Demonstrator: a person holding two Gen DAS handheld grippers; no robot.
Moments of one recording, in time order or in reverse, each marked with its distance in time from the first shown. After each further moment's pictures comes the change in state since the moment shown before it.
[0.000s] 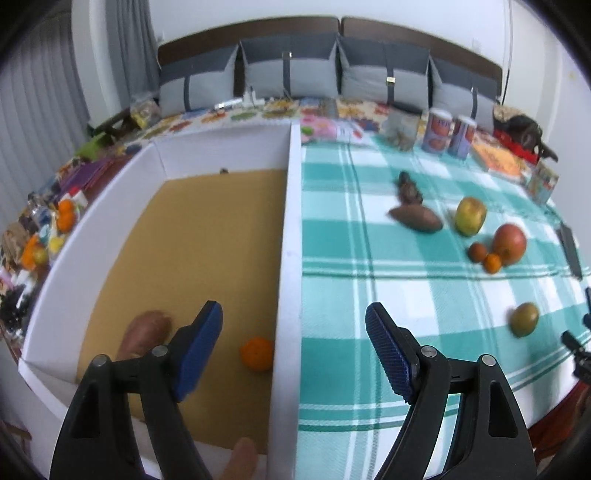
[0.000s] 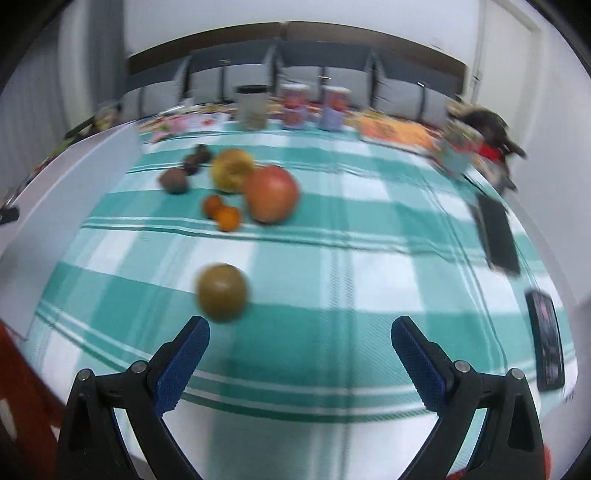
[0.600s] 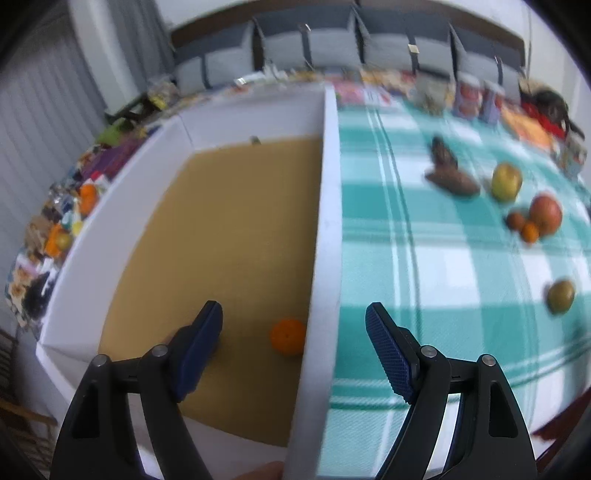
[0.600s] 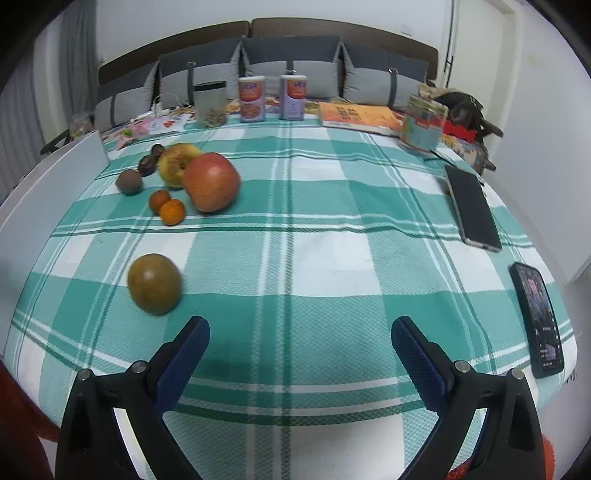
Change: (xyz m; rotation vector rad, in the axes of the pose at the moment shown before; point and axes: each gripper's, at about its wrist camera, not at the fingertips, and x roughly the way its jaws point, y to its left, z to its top) left arm -0.003 0.003 -0.010 -0.005 0.046 0.122; right arm 0.017 -0.038 -0.014 0.067 0.014 -0.048
